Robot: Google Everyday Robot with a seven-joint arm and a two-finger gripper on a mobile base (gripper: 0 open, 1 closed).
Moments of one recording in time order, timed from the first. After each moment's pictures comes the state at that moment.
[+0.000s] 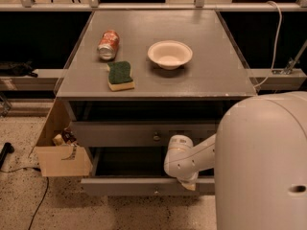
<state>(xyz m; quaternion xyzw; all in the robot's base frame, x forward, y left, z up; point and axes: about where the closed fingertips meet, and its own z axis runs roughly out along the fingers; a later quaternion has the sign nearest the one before) 0.509 -0.164 0.414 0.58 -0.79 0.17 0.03</state>
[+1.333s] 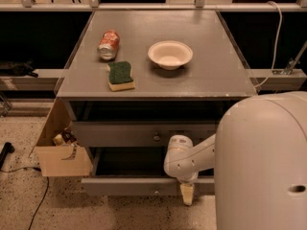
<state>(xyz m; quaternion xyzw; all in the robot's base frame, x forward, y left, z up) 0.509 -0.164 0.414 0.58 -0.79 0.17 0.03</state>
